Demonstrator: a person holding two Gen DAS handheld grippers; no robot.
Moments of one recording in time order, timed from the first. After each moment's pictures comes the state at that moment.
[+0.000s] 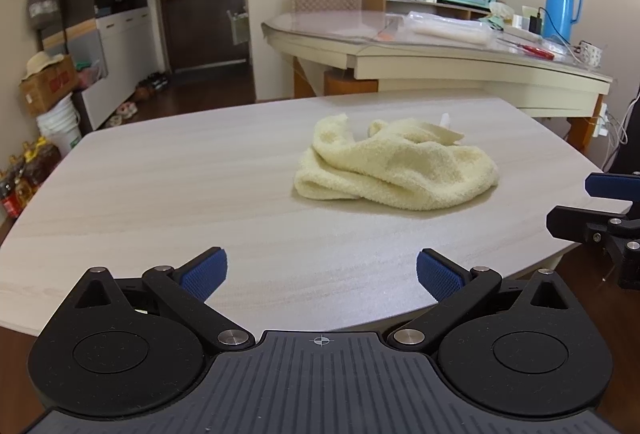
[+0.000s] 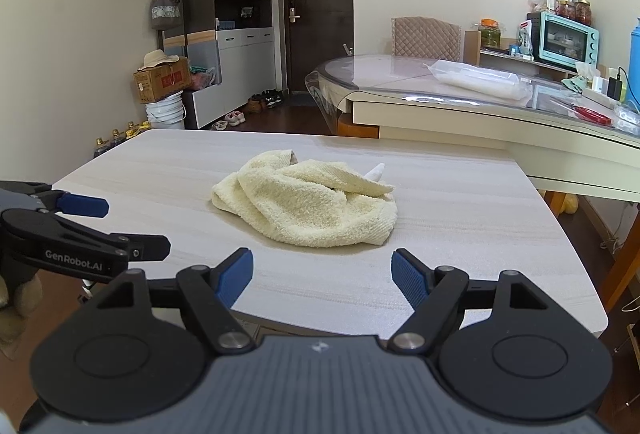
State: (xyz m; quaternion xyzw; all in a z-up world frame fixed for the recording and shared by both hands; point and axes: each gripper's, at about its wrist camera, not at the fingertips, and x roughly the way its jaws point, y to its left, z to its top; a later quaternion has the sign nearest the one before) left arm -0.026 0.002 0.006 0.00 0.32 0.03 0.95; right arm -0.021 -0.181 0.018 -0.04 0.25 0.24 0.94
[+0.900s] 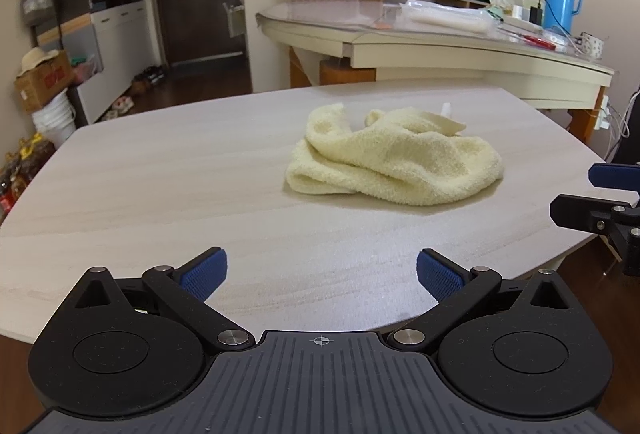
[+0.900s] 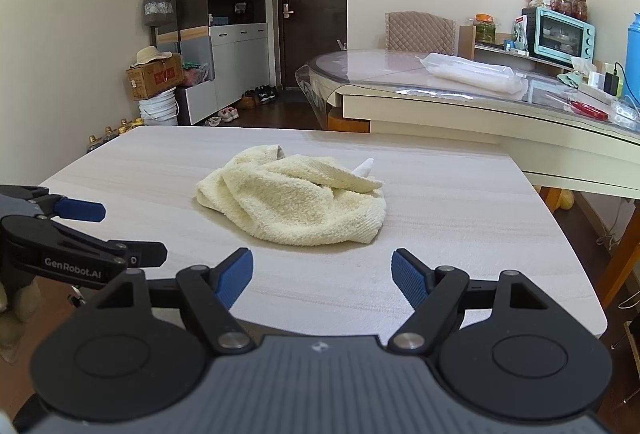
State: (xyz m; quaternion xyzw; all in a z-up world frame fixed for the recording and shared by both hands) left arm -0.009 0.001 -0.006 0.01 0.33 0.03 0.94; right arm -0.004 -0.179 0.013 -0.04 0.26 0.23 0.94
